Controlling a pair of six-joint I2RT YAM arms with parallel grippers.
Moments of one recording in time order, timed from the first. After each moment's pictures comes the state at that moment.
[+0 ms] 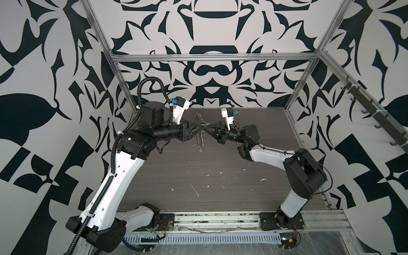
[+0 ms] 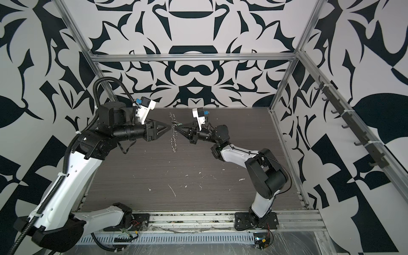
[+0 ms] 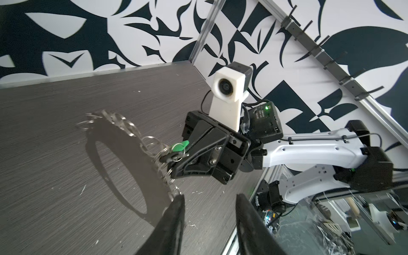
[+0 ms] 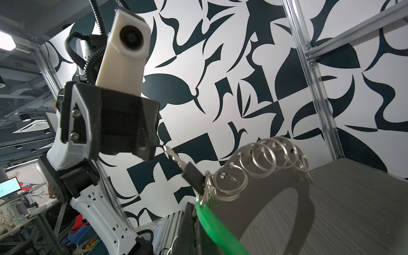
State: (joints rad) left arm -0.45 1.20 1.53 -0.78 0.62 -0.27; right arm 0.60 1.72 1.00 1.24 -0.88 0.81
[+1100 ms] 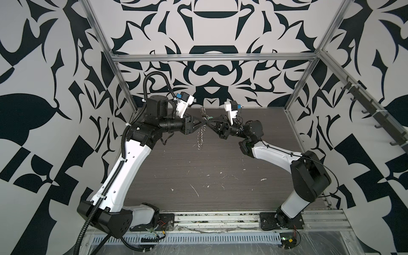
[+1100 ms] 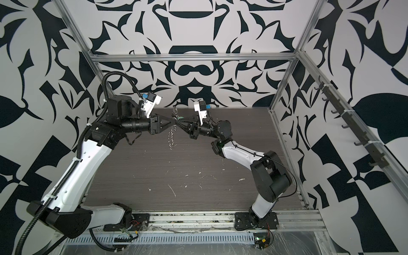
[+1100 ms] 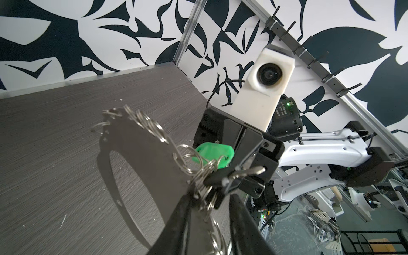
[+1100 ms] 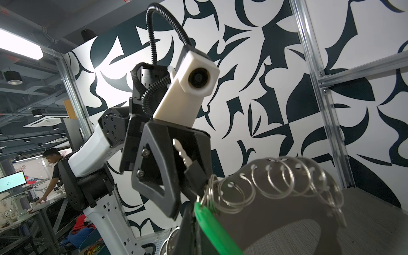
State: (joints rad) left arm -0.40 1.30 1.55 -0.69 0.76 -0.23; right arm 0.60 1.67 1.09 1.20 -0.89 0.84
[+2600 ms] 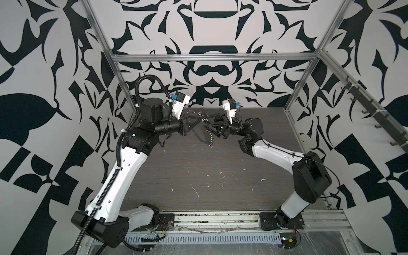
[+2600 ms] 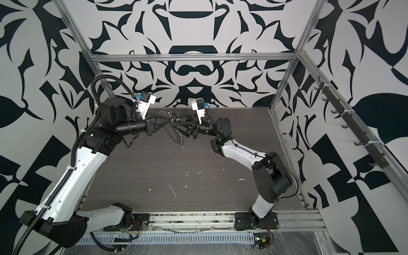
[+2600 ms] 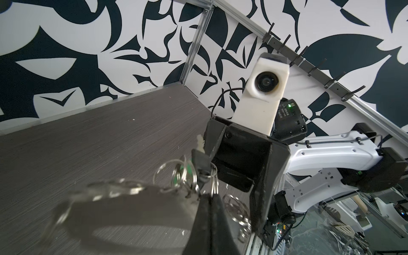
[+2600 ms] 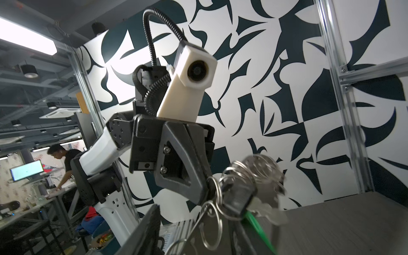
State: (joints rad) left arm -0.40 1.22 1.48 -0.59 0.71 -0.21; right arm 0.60 1.65 1.12 1.14 -0.95 0.84
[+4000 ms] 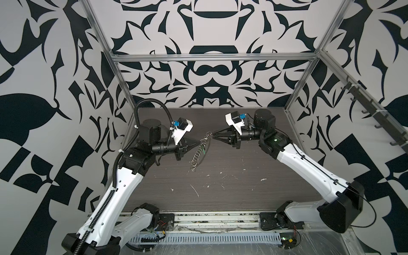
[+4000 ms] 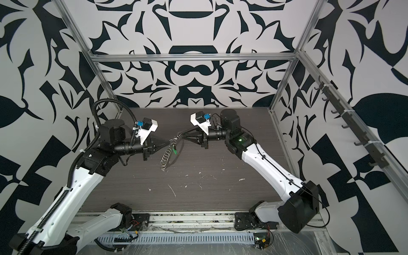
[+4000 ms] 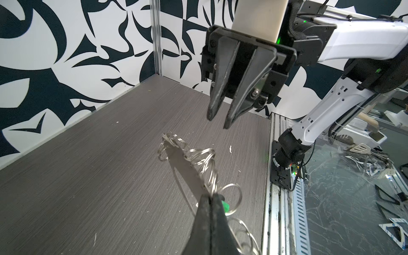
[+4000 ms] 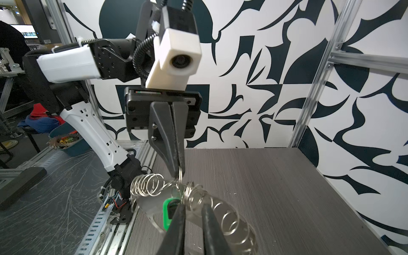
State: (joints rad) left arm -0.40 1.00 1.15 -0.57 0.85 0.17; right arm 0.56 1.31 1.22 -0.04 -1.03 -0.14
